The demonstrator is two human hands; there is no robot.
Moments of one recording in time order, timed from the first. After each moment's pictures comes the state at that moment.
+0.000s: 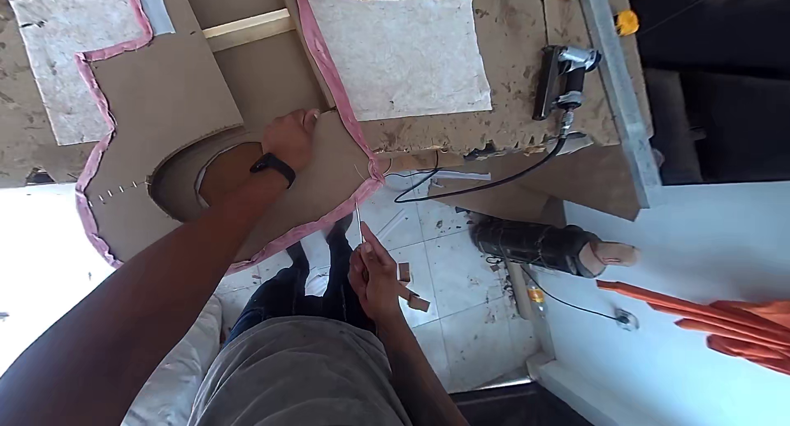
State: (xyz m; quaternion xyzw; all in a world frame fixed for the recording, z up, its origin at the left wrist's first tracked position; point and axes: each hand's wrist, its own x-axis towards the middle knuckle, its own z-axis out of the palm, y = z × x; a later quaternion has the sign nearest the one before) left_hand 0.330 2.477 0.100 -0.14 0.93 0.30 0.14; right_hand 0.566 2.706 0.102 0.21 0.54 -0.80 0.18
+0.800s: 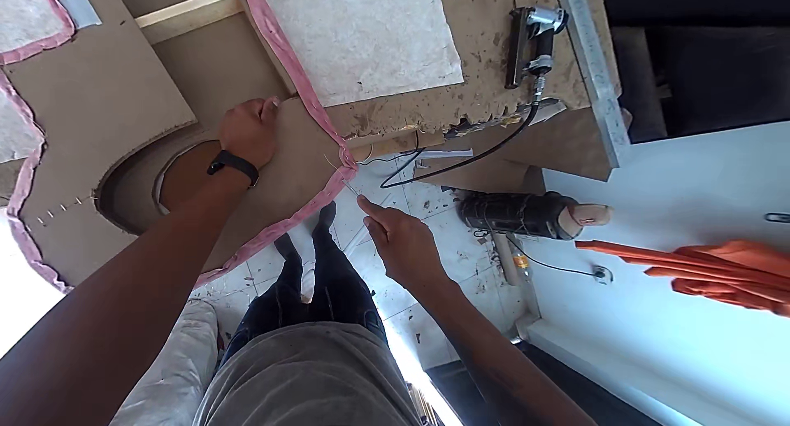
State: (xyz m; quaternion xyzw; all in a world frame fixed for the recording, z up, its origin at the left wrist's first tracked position) left_hand 0.330 2.476 0.095 -0.15 0.92 0.33 0.11; right_hand 0.490 2.761 0.186 -0.06 0.97 -0.13 0.19
